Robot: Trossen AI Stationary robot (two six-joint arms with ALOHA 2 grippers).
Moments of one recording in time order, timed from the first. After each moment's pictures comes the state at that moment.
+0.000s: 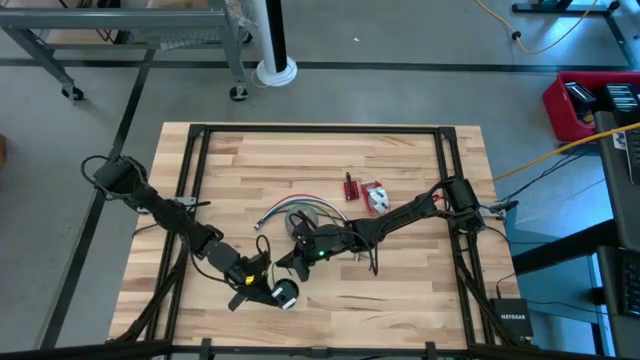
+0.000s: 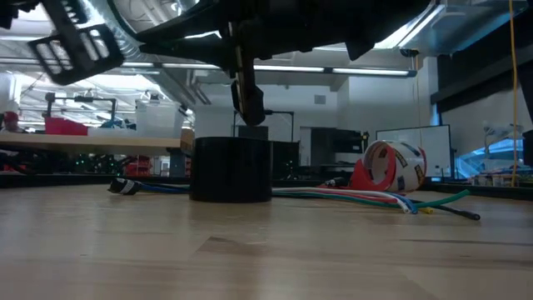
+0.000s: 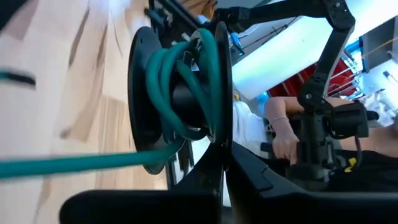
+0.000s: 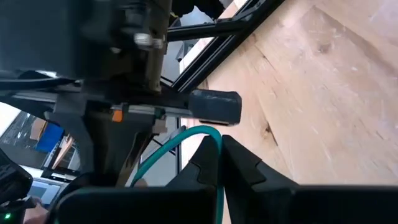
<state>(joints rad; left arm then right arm) -0.61 1.46 0.54 0.70 0.04 -0.88 0.24 2.06 1.26 0.53 -0.06 0.91</state>
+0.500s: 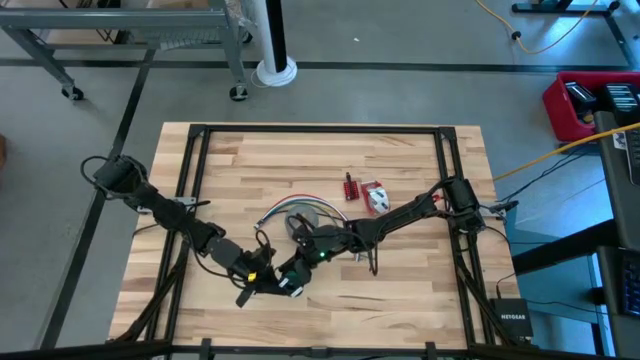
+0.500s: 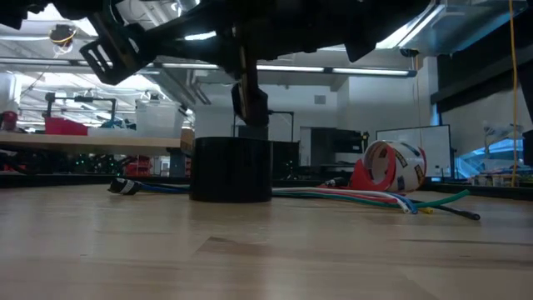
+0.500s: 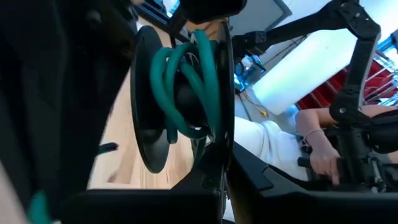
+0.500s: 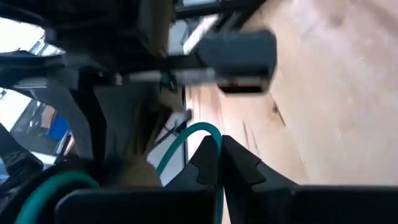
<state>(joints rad) -0.57 1.45 0.55 0.69 -0.07 -0.73 0.24 2.06 1.26 0.49 -0.15 0.95</state>
